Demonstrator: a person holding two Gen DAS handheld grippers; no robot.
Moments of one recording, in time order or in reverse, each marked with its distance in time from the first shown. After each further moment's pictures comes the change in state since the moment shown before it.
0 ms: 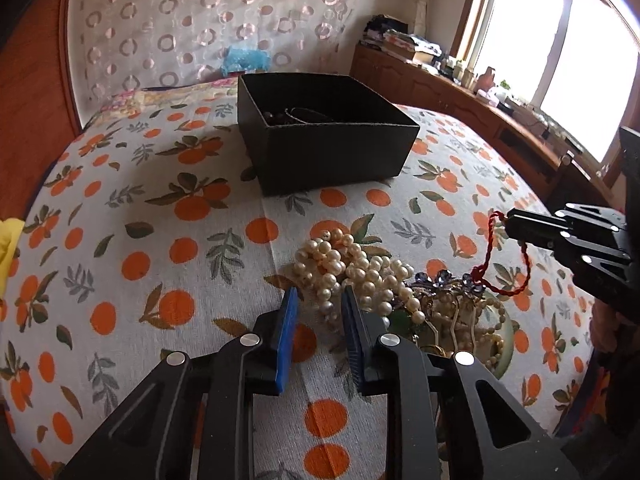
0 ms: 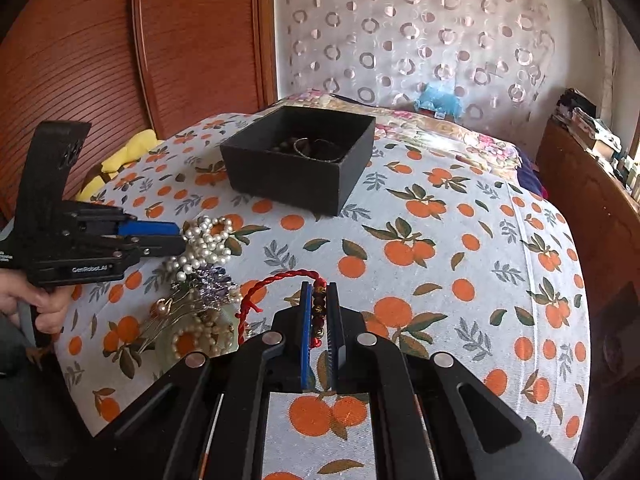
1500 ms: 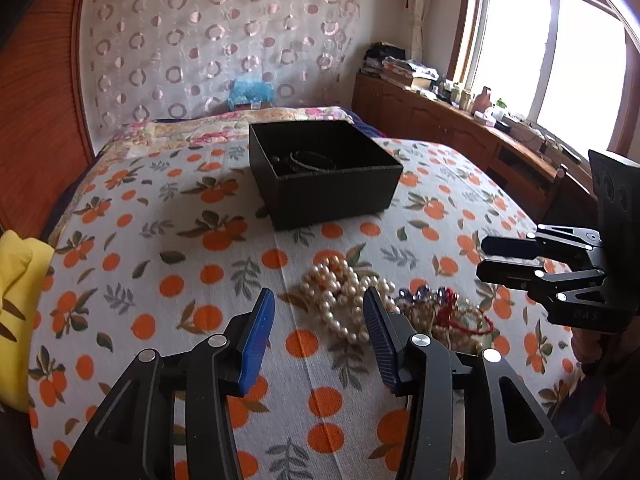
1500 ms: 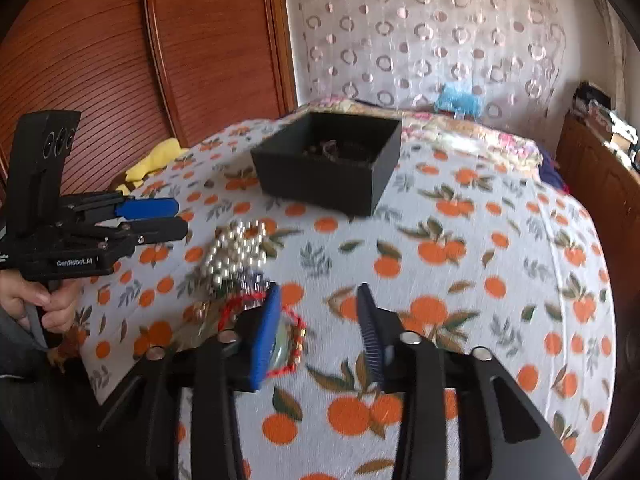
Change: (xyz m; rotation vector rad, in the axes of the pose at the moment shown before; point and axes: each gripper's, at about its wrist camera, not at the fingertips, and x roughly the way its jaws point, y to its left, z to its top) left arm -0.042 -0.006 -0.004 0.017 -0.111 0.023; right arm 0.000 0.009 -0.006 0.033 -0.013 0.103
